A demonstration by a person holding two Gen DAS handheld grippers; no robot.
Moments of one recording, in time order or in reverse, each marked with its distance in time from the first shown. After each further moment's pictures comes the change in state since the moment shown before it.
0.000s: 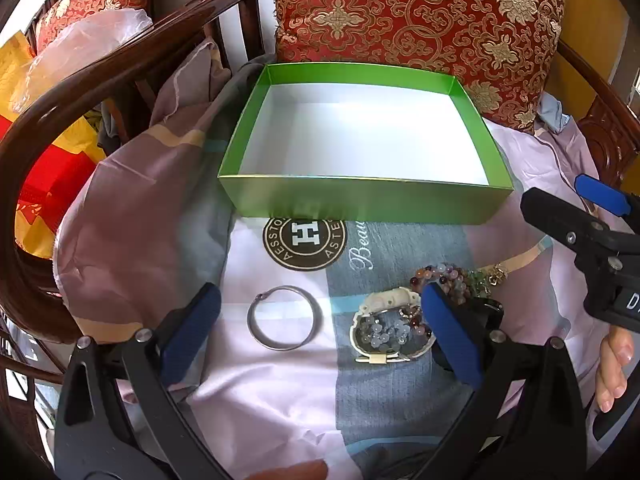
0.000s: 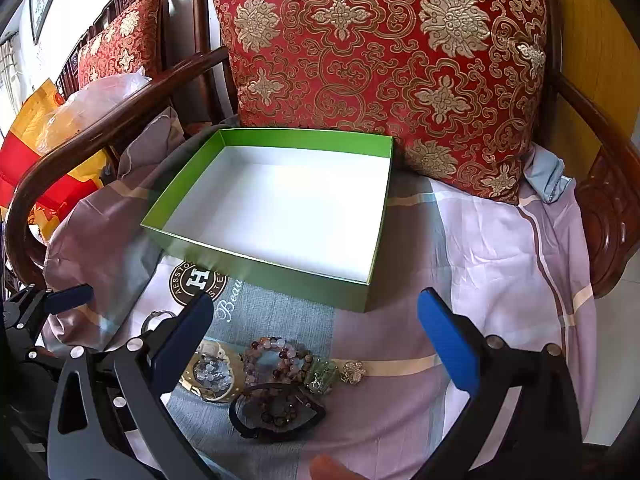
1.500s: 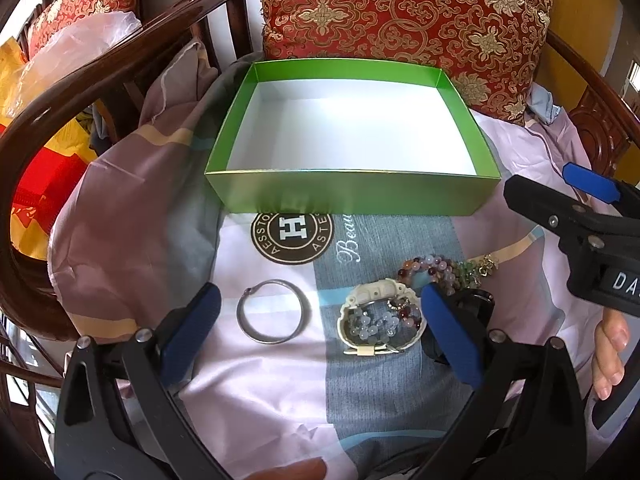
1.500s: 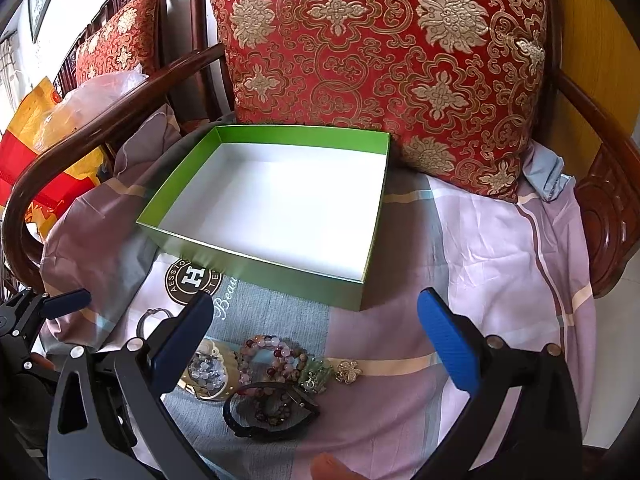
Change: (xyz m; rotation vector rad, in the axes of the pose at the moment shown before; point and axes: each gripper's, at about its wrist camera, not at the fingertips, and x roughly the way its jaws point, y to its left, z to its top) left arm -0.002 -0.007 -0.001 0.025 0.016 -0.021; right arm 0.003 -0.004 -0.001 -0.001 0.010 -0.008
